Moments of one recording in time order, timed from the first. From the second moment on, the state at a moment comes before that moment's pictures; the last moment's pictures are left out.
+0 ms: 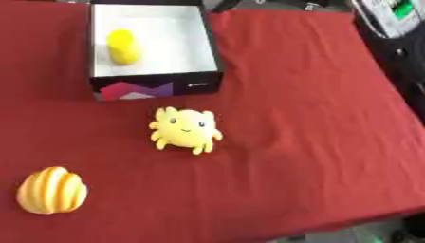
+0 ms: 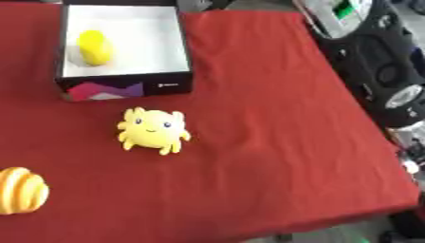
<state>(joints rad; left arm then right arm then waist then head) -0.22 0.67 0.16 -1.98 0.44 -0.35 0.15 -0.86 -0.85 0.14 -1.59 0.02 -0.30 0.35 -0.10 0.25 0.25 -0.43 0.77</state>
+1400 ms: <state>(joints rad) -0.32 0.70 0.13 -1.99 0.45 -0.41 0.12 -1.00 -0.74 0.18 -0.97 0.81 -0.89 0.15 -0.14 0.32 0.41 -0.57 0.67</state>
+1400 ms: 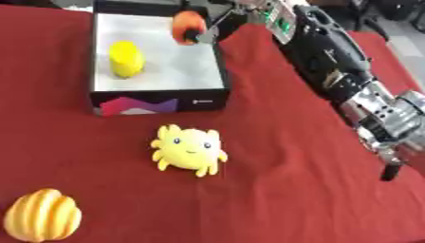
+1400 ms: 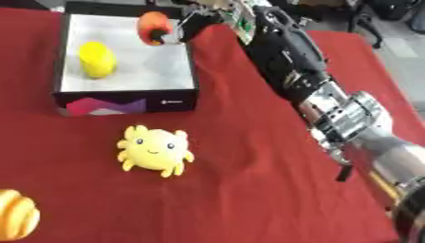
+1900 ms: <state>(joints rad) -0.32 0.69 0.12 -1.99 0.45 -0.40 0.11 -1.00 -0.70 0.17 -0.91 0.99 -0.86 0.02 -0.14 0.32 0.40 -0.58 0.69</state>
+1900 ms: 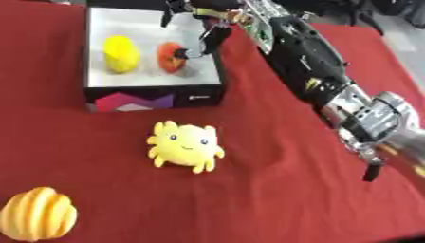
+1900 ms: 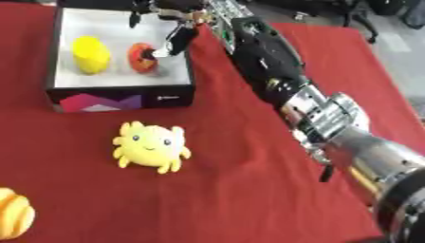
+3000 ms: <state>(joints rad) -0.27 0.69 0.12 -1.99 0.44 -0.39 0.13 -0.99 -0.74 0.07 -0.88 0.89 -0.90 -0.19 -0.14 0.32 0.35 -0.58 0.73</state>
